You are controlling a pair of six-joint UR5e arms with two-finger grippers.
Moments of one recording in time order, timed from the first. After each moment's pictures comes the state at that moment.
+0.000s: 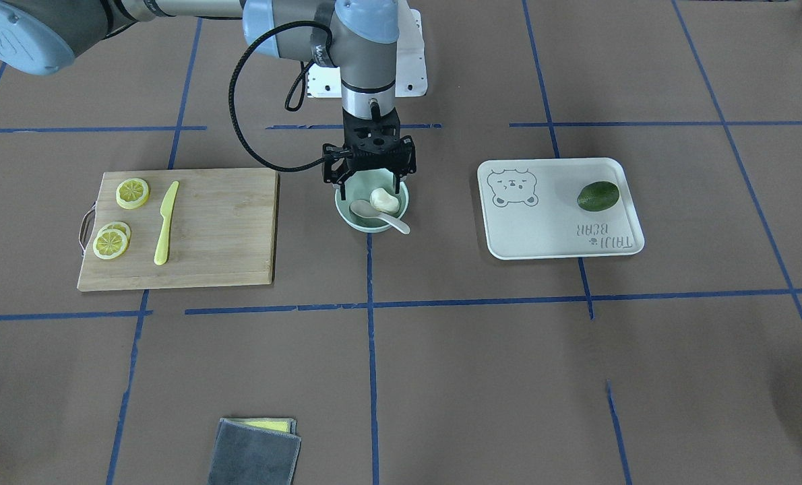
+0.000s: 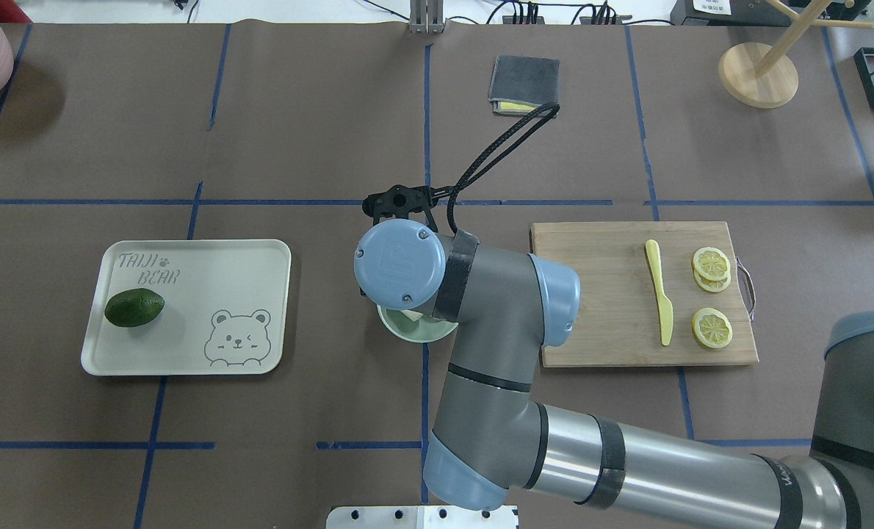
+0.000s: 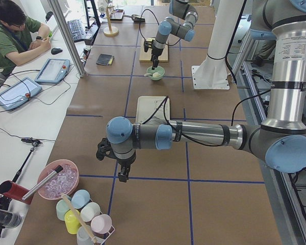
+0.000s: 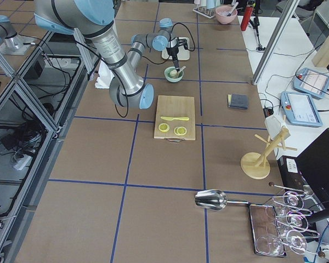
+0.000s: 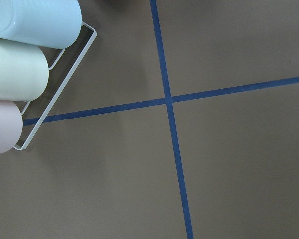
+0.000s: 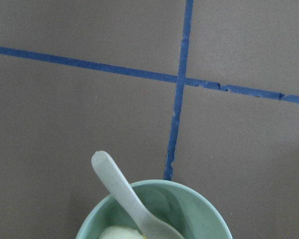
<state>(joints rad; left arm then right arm) -1.61 -1.58 -1.64 -1.50 -2.36 0.19 0.45 -0.74 1.66 -1.68 1.62 1.10</state>
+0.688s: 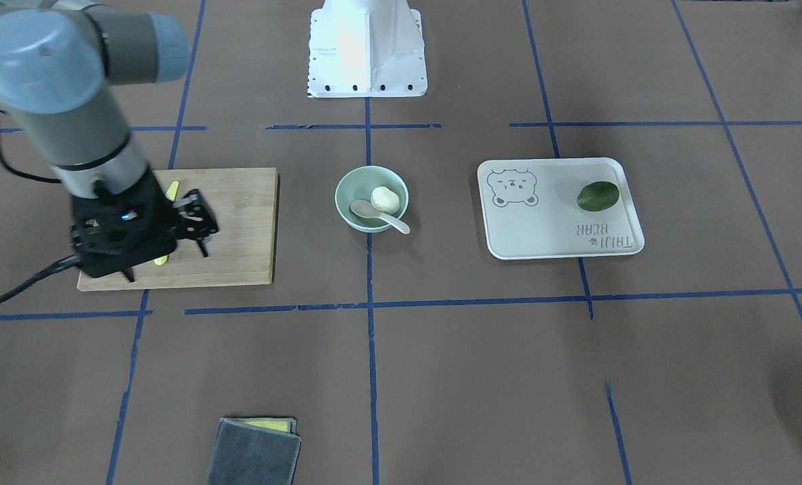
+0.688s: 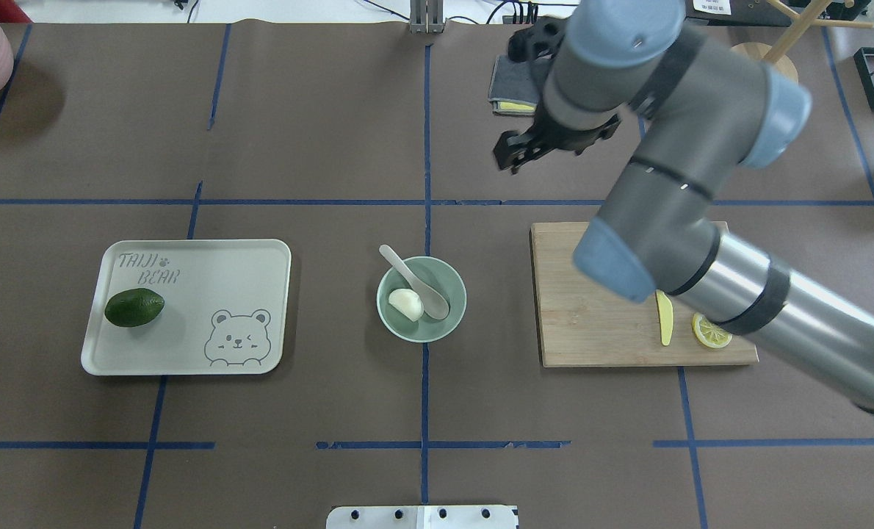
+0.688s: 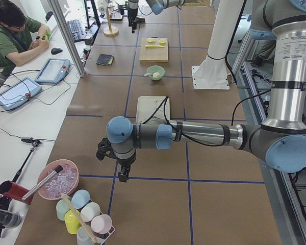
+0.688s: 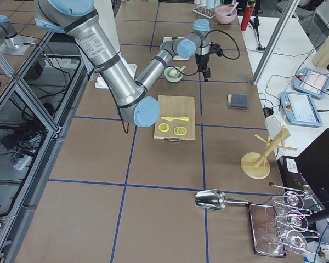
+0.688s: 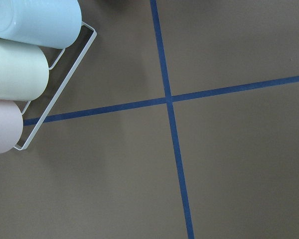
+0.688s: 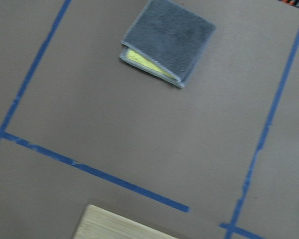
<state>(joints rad) -1.61 -1.58 -1.64 -1.50 -2.36 0.19 1.03 -1.02 1.75 -1.70 2.10 0.35</state>
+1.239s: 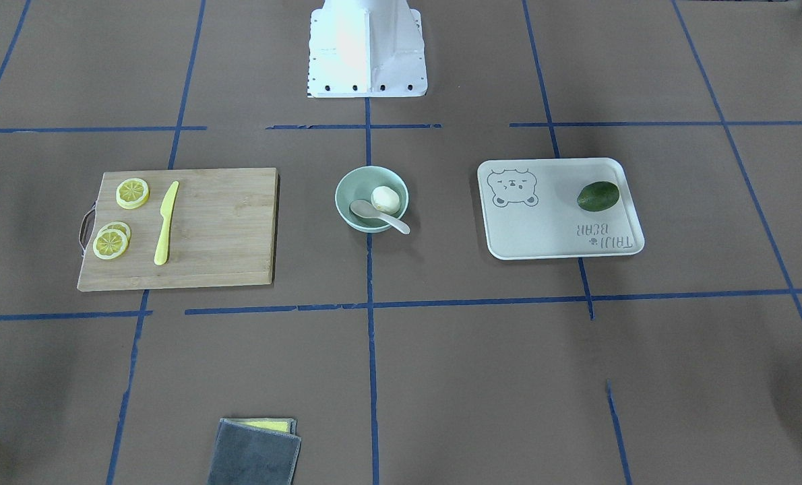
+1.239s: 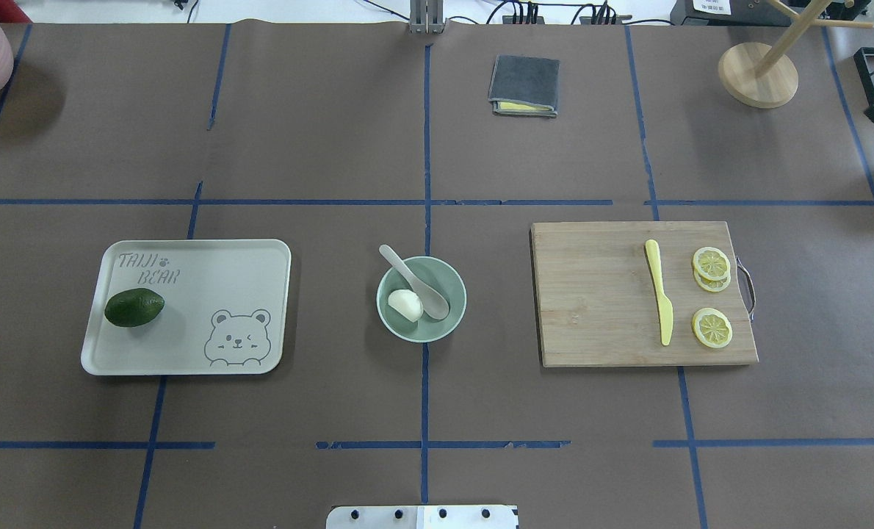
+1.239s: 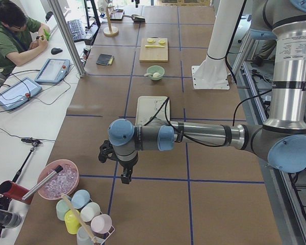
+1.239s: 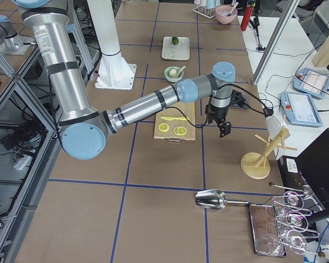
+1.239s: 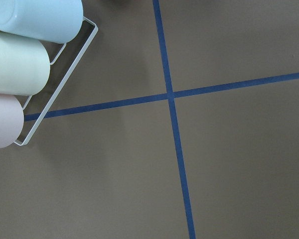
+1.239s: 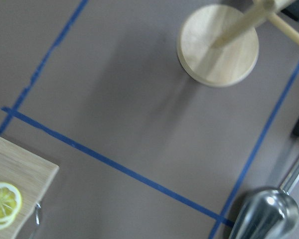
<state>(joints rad) -1.61 -1.56 -1.64 -1.49 -2.36 0.19 1.41 -1.35 1.73 -1.70 2.21 -0.17</state>
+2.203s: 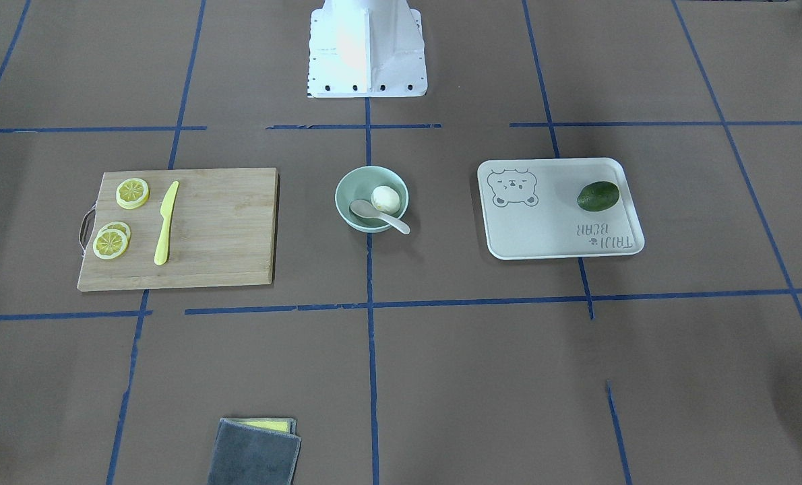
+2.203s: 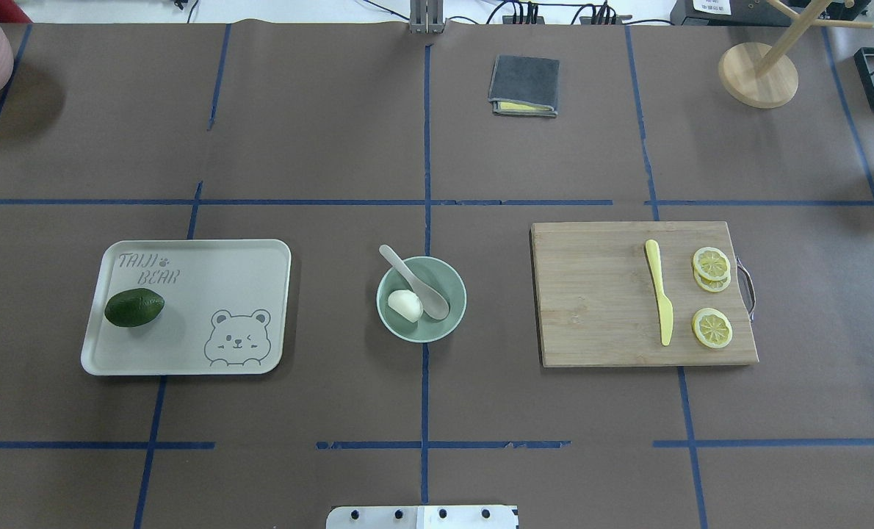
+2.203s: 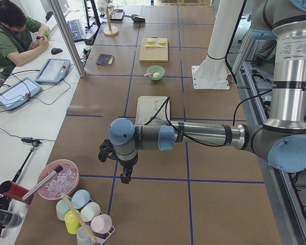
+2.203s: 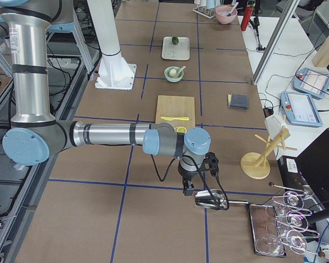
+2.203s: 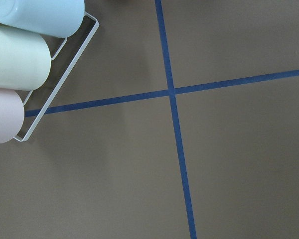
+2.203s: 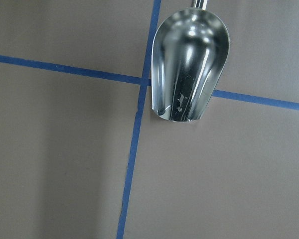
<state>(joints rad) -1.61 -1.56 -1.65 -1.50 -2.35 0.19 1.58 -1.58 1.62 -1.69 2.30 -0.19</state>
